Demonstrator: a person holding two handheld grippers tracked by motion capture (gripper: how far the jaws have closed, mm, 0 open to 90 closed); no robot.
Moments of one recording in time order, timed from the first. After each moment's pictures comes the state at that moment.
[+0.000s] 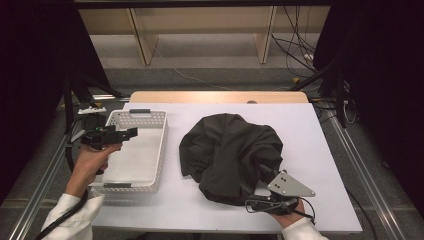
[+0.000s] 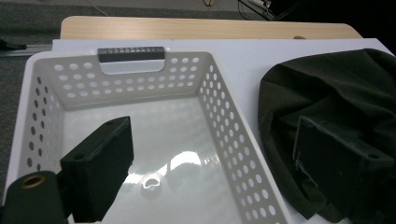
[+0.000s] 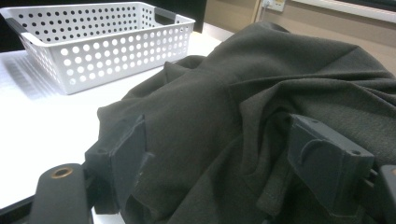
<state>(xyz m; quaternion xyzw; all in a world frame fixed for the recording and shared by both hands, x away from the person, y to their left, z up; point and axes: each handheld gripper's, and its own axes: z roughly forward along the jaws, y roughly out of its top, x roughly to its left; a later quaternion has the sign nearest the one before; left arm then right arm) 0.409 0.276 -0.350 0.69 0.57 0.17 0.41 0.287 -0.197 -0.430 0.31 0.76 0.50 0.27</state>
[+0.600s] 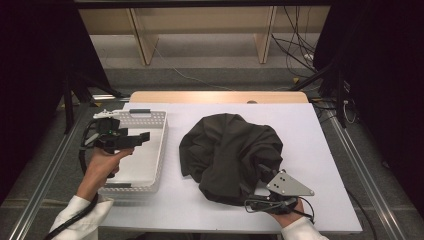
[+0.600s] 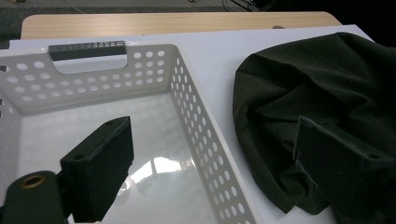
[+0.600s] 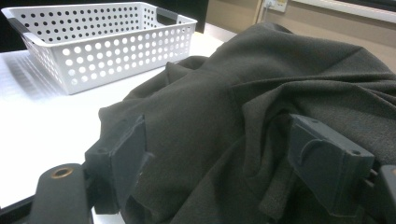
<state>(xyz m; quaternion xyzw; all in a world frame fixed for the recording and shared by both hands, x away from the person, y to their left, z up) 0.405 0.247 -0.358 0.70 0.55 0.17 0.42 0.288 -0.195 -0.430 0.30 0.77 0.50 0.27</state>
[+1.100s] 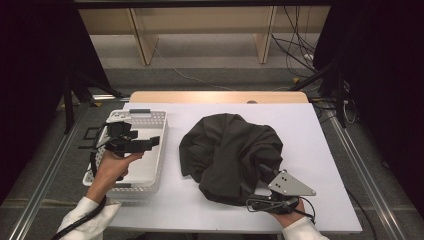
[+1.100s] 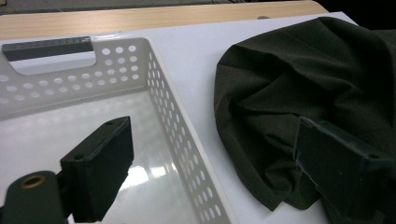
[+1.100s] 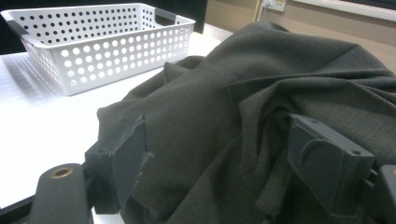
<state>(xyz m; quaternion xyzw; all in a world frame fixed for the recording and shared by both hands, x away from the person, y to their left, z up) 0.403 0.224 -0.366 0.72 0.53 0.16 0.42 0.288 -0.198 -0.431 0.31 0.76 0.50 0.27</state>
